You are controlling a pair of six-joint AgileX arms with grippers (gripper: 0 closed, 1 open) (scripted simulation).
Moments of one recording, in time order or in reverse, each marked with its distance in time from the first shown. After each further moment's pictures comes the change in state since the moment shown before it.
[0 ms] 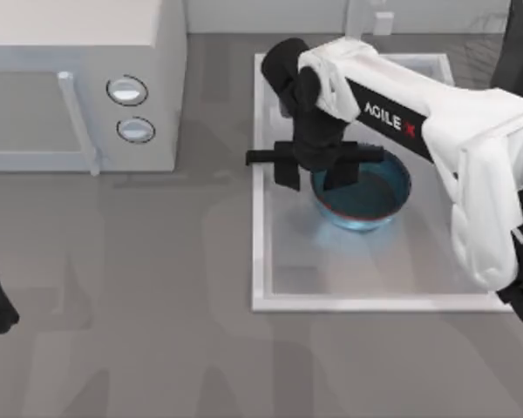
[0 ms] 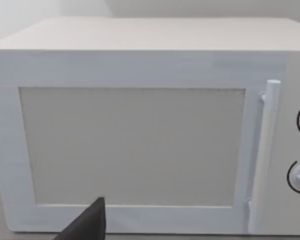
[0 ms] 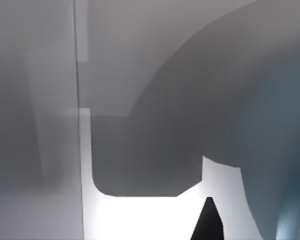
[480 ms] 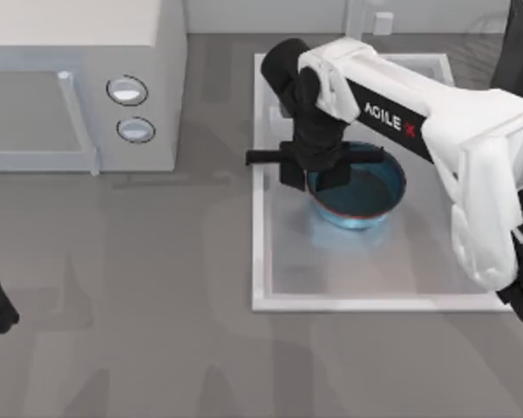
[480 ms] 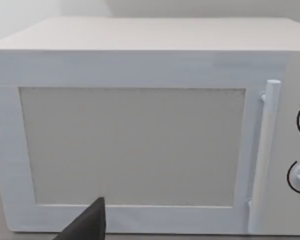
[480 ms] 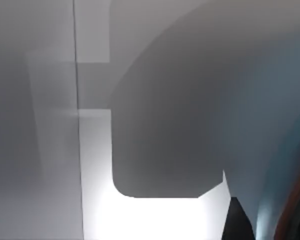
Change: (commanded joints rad) left arm 0.000 0.000 0.000 0.000 0.000 0.000; right arm 0.000 0.000 0.000 0.000 0.000 0.000
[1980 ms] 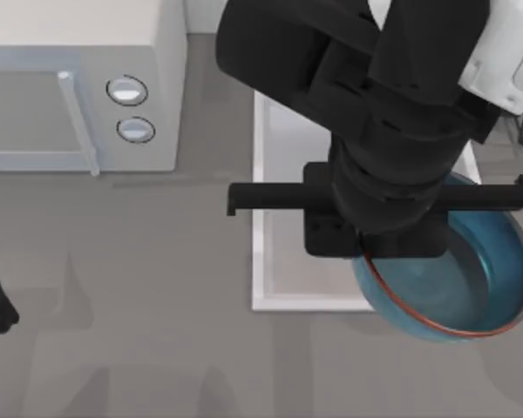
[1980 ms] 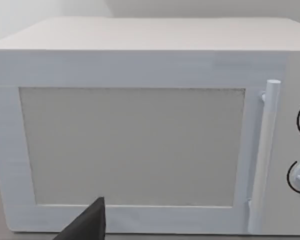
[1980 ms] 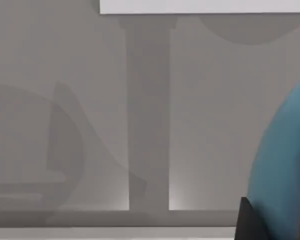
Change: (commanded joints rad) left arm 0.000 0.000 0.000 0.000 0.000 0.000; right arm 0.484 -1.103 -0.633 -0.532 0.059 0.476
